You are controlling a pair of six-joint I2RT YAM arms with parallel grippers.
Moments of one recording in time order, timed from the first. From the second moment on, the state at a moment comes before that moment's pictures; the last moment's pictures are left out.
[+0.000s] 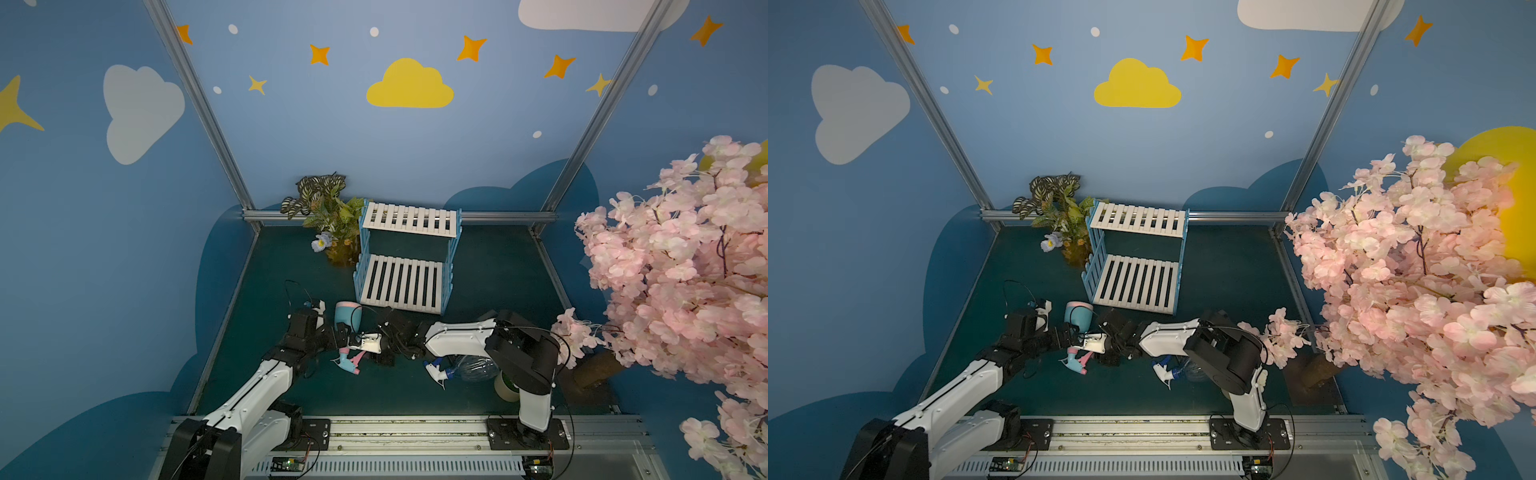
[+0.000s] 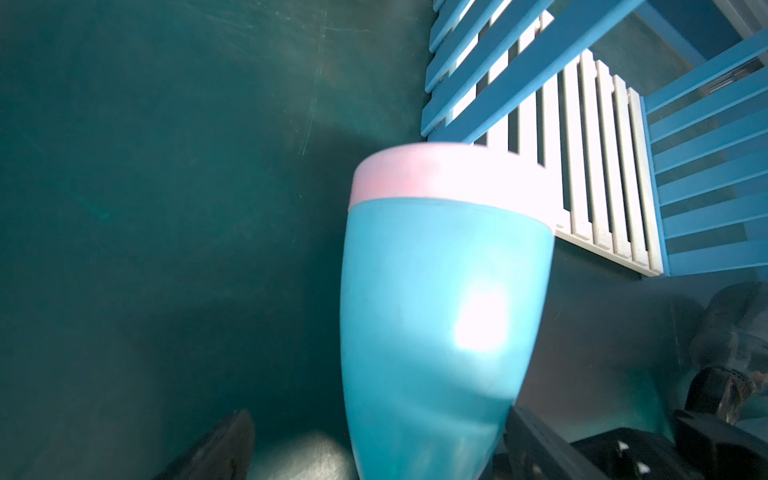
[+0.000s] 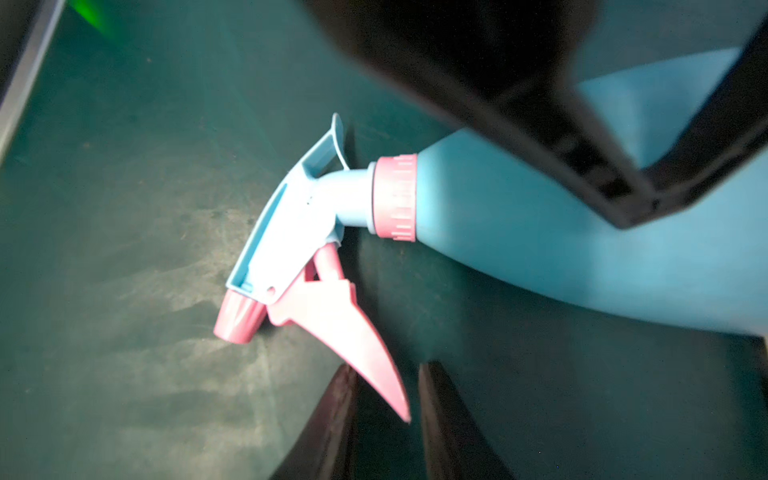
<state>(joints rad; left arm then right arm) -0.23 1.00 0.34 -0.14 0.20 -0.47 1.10 1.93 1.07 0.00 -0.28 -0.49</state>
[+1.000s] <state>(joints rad) -0.33 0.60 0.69 -0.41 0.14 -0.33 0.93 1.80 1.21 -0.25 -0.54 -0.11</state>
